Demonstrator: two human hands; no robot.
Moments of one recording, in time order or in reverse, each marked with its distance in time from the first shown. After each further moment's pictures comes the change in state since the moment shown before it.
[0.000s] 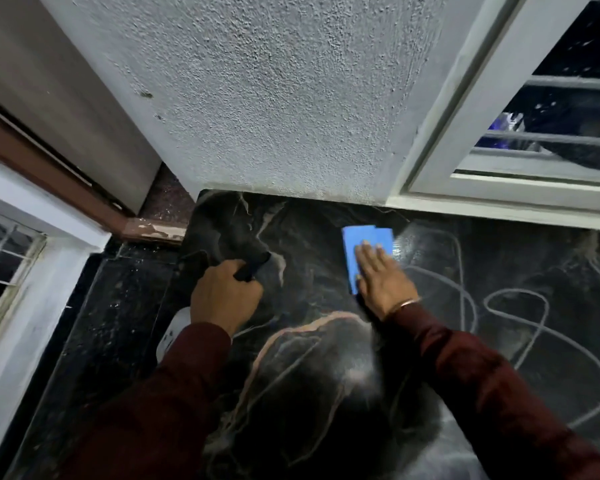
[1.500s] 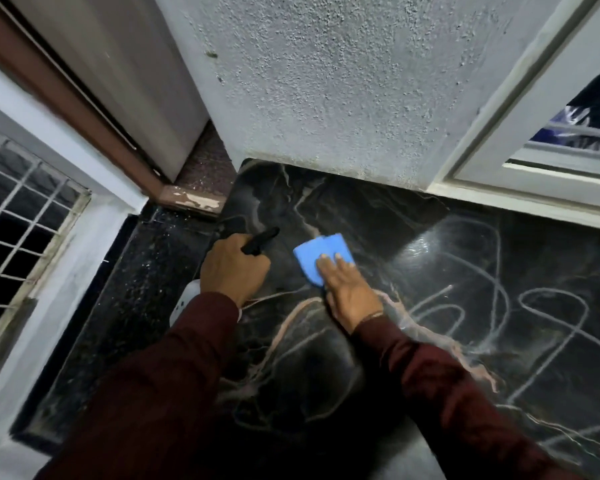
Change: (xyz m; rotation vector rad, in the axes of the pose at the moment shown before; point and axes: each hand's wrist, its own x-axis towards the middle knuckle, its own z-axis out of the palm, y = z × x) left_hand -0.012 -0.040 -0.024 -0.024 0.077 -0.054; right_hand -0.027 -0.117 0.011 0.311 0.161 -0.267
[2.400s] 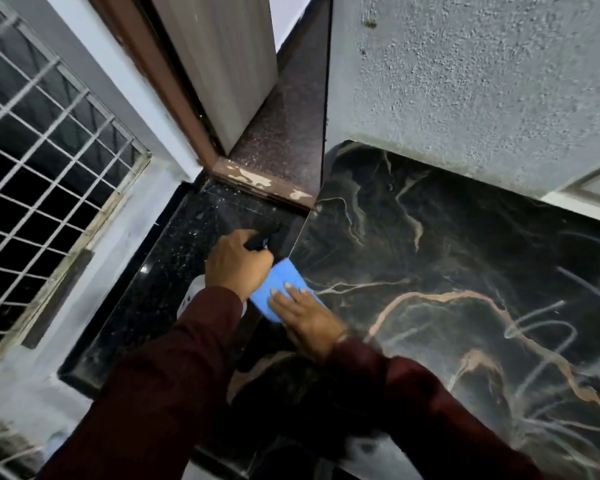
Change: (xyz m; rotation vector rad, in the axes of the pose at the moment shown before) left_hand 0.011 -0.154 -0.100 -0.080 0.072 -0.143; right_hand 0.033 -0.220 0.101 0.053 -0.335 -0.412
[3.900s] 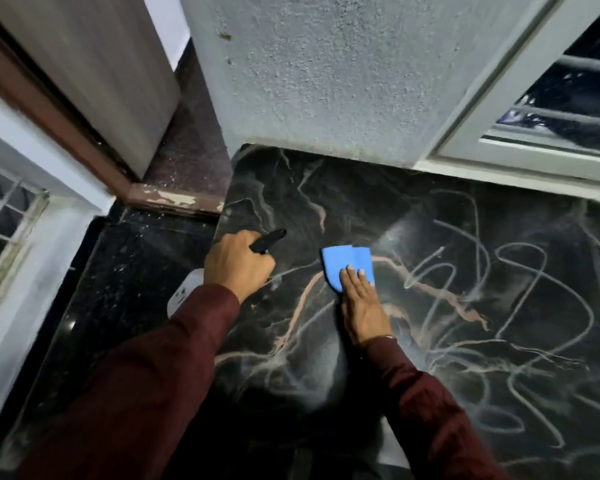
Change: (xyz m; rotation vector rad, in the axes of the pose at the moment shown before) left_hand -0.051 0.083 0.060 0.161 -0.198 0.324; right_hand -0.168 0.076 -0.028 0.085 0.365 0.825
